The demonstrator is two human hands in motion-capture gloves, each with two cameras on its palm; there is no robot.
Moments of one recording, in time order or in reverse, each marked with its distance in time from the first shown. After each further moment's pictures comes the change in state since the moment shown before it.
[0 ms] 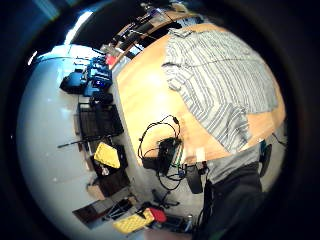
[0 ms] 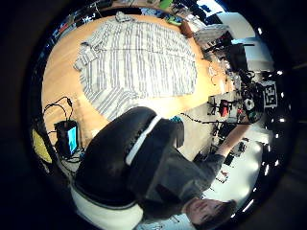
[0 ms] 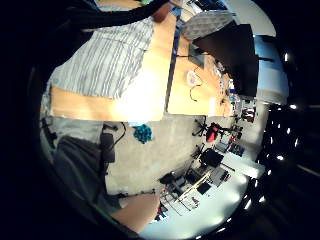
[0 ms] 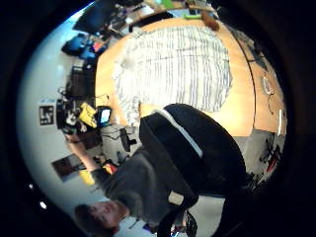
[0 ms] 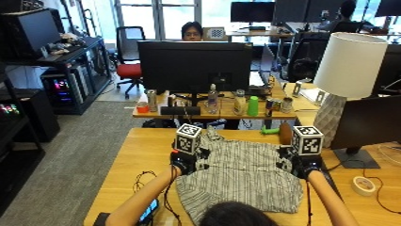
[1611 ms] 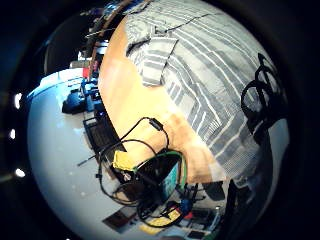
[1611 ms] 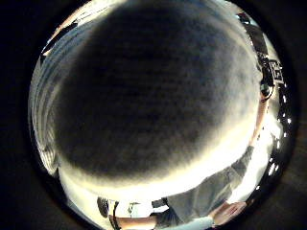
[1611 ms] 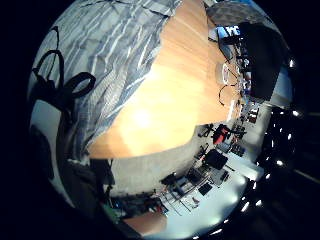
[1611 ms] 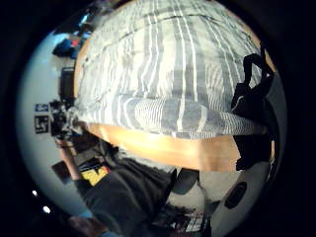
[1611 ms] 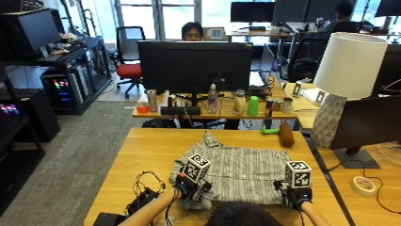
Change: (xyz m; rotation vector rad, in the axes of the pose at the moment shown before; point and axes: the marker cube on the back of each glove) left arm 0.013 -0.024 0.162 -0.192 -0.191 0.193; right arm 0.015 -0.056 0.204 -0.077 -0.001 -0.003
